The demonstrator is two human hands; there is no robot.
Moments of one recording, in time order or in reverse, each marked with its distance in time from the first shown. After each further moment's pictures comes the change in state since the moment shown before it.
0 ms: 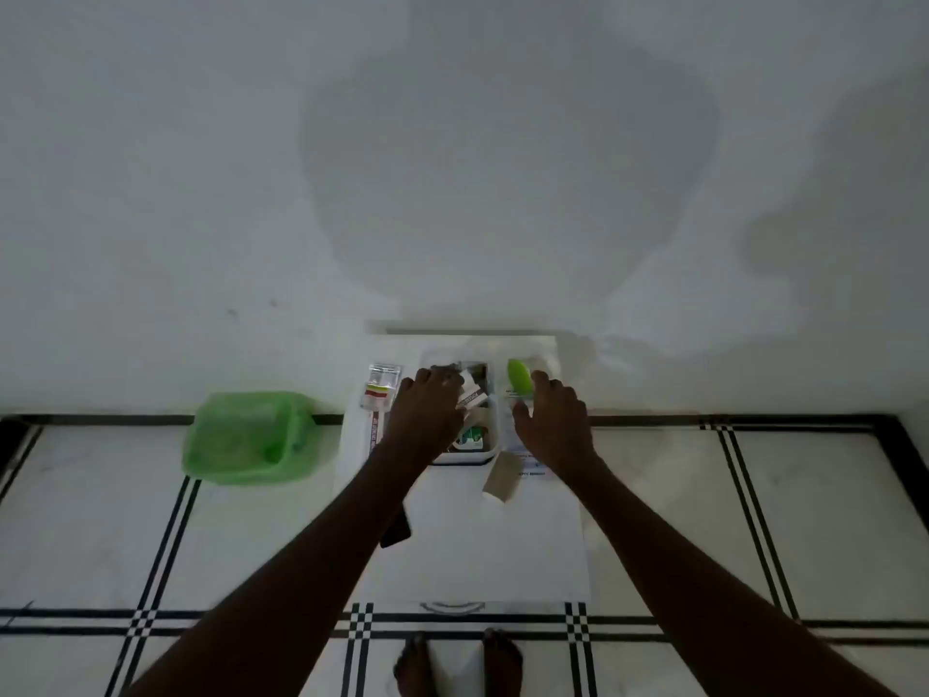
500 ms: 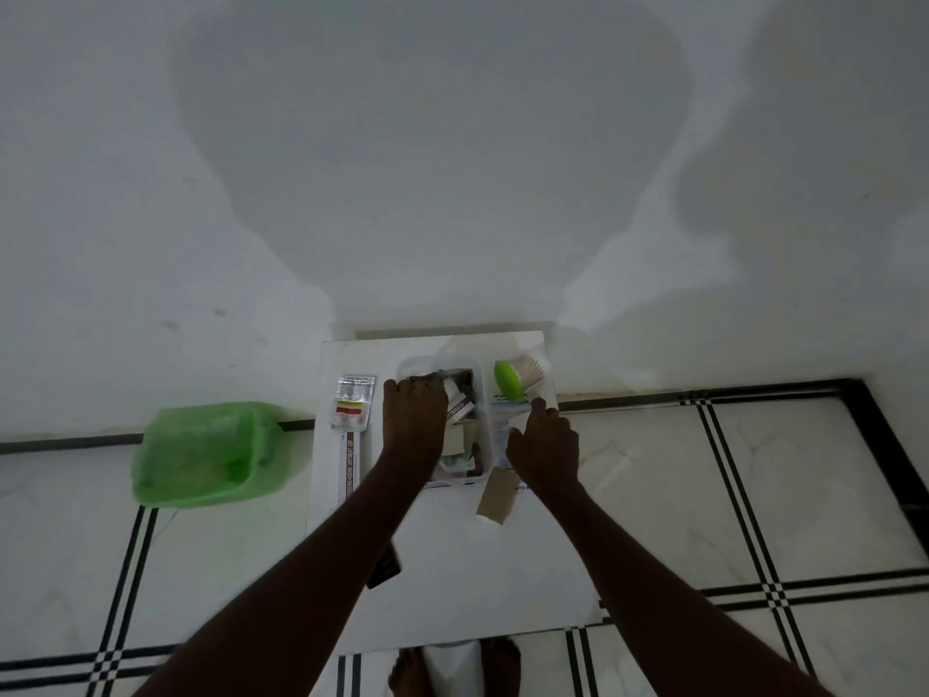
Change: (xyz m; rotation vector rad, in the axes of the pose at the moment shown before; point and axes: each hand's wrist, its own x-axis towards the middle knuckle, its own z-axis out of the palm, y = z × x) left_hand 0.053 -0.009 0.039 0.245 -0.094 -0.078; right_hand 0.027 0.017 0.067 0.025 -0.015 0.270
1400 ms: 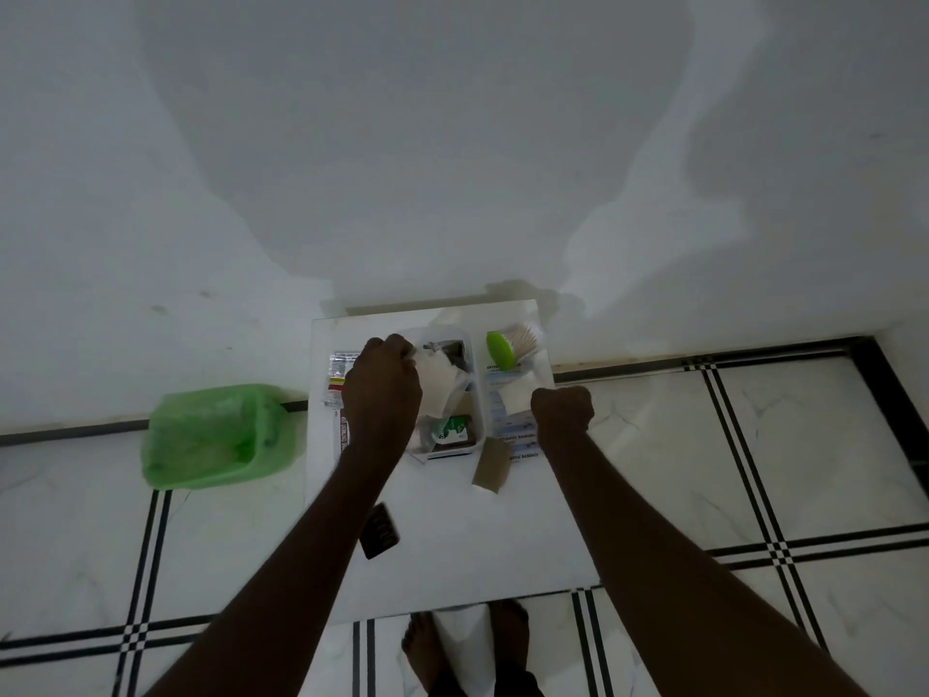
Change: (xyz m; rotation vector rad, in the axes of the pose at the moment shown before) left_hand -0.027 -0.005 -0.041 -0.572 0.287 -0.260; right_hand 0.023 0.012 -0.013 0.762 0.018 0.788
